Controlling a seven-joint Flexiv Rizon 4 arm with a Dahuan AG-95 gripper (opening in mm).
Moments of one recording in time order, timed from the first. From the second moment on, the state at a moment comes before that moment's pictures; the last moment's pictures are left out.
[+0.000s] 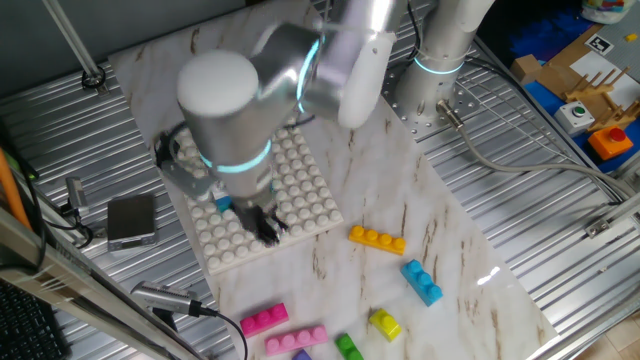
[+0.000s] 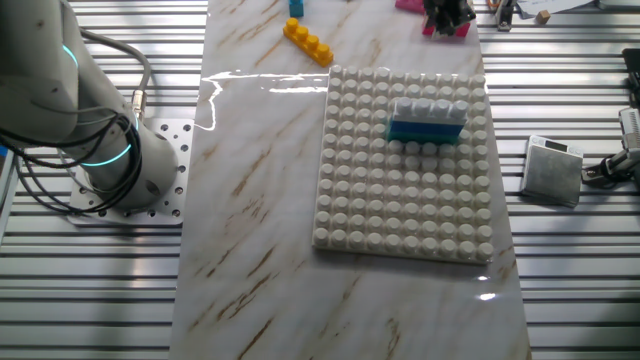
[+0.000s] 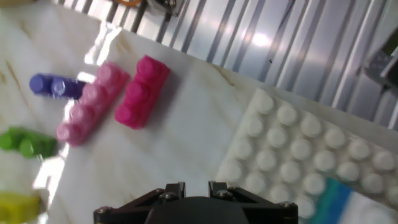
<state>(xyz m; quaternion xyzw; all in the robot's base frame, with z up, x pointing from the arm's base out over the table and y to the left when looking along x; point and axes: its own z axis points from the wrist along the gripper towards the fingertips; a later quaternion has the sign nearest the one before) 0.568 0.244 0.137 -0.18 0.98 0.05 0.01</state>
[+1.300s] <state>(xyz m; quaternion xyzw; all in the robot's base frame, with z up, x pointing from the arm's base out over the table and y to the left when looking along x) 0.568 0.293 0.118 -0.18 0.98 0.05 0.02</state>
